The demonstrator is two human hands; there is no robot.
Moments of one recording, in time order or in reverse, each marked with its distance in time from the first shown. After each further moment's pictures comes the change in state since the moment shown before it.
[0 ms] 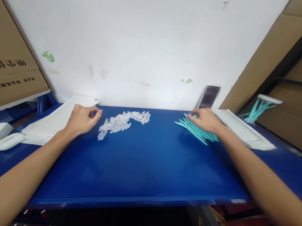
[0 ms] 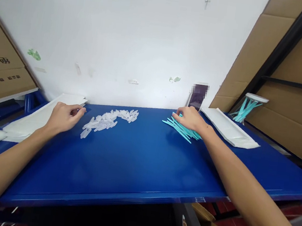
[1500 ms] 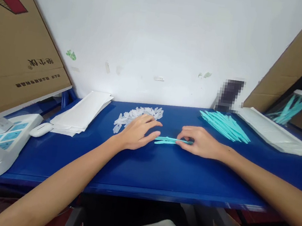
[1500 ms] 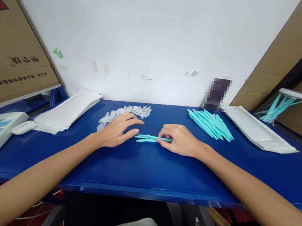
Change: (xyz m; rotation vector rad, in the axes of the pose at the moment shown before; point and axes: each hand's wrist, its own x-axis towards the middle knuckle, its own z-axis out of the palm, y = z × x) left_hand -0.030 0.117 0.025 -0.359 -0.167 0.638; right_hand -0.050 -0.085 0.047 0.395 0.061 -0.602
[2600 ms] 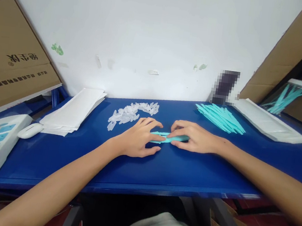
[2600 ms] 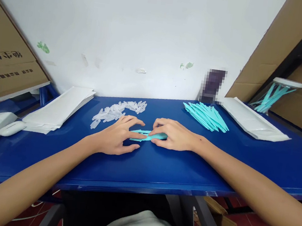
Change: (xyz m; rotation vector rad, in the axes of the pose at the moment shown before) left_hand 0.002 0.022 0.006 0.064 -0.186 0.169; right_hand 0.001 -0.006 -0.005 0.013 -0.156 -0.080
